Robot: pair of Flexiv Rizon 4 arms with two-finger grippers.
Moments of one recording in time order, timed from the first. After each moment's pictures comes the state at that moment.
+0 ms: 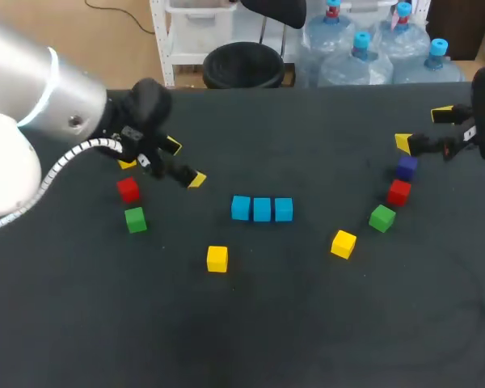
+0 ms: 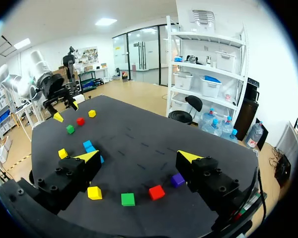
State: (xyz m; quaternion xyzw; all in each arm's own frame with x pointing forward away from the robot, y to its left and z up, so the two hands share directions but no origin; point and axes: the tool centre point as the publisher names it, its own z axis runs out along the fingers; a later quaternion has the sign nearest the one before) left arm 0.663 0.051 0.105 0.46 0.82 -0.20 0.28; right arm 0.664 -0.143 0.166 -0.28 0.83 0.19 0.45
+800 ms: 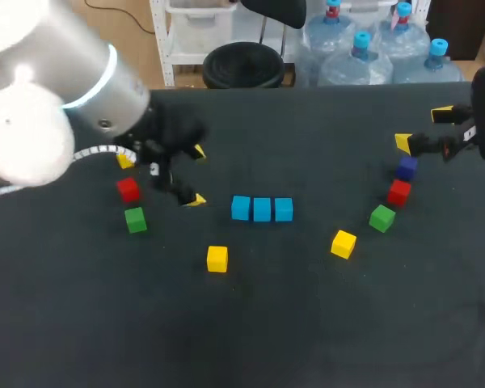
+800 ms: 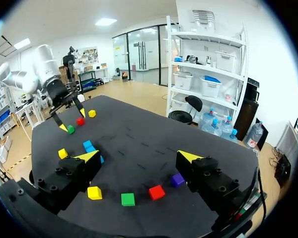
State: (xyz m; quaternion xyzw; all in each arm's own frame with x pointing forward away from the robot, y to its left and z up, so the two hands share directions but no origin) left arm 0.669 0.038 0.063 0.70 0.68 -0.10 0.21; right arm 0.664 -0.143 0.166 -0.28 0.83 0.19 0.45
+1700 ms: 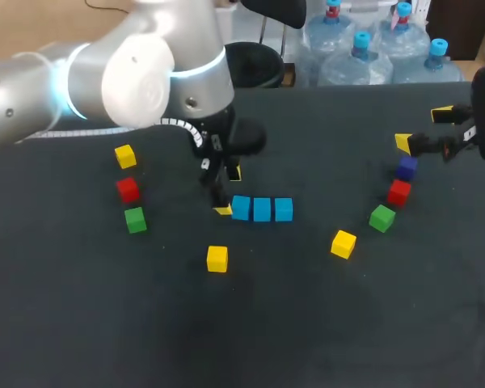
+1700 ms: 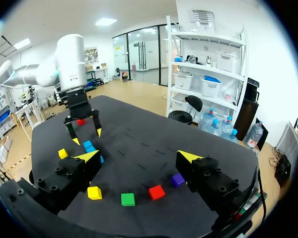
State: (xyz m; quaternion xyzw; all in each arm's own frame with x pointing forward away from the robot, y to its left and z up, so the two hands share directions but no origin) left arm 0.688 -0.005 0.007 0.76 0.64 -0.10 0.03; right arm 0.664 -0.143 0.166 -0.28 0.83 0.19 0.45
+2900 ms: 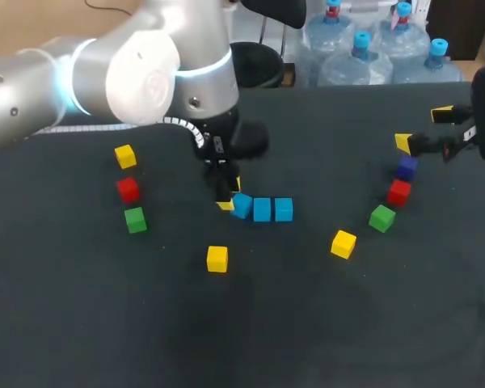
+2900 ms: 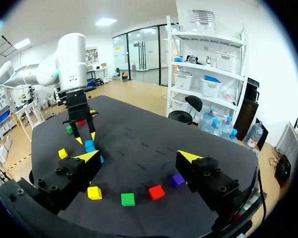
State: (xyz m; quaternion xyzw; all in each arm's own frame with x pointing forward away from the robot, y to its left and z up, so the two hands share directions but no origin) left arm 0.679 -0.007 0.008 0.78 0.62 -0.10 0.01; right arm 0.664 -0.143 0.166 -0.28 0.83 0.19 0.45
